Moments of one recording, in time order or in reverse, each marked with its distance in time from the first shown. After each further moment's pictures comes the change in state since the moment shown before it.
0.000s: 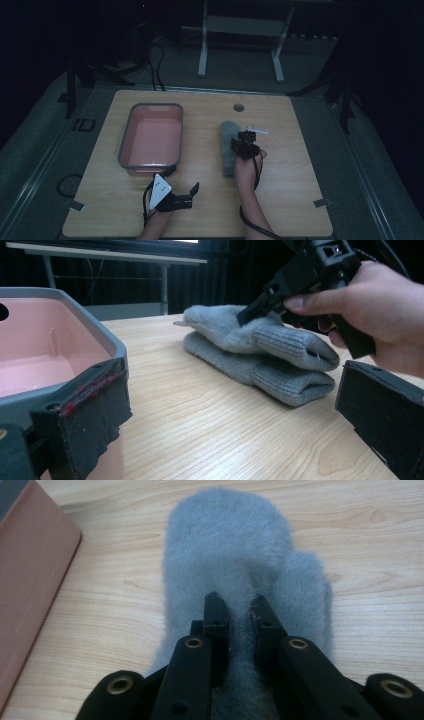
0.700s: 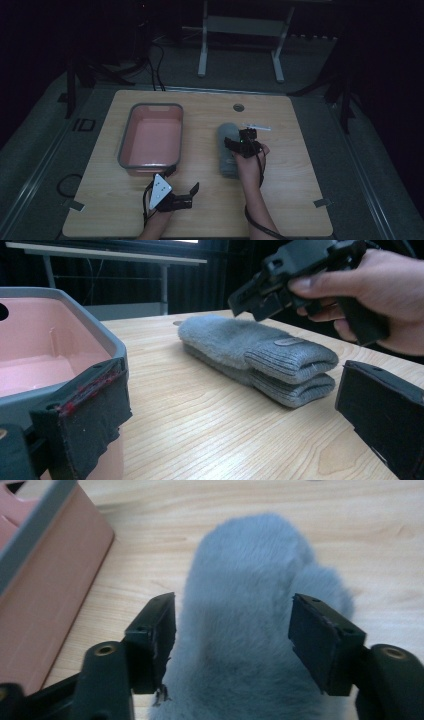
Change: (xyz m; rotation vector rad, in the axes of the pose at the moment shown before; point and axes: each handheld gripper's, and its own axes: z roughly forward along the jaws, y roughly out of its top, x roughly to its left) left arm 0.000 0.000 0.000 0.000 -0.001 0.001; right arm -0.003 0.011 -0.010 0.003 0.100 -0.046
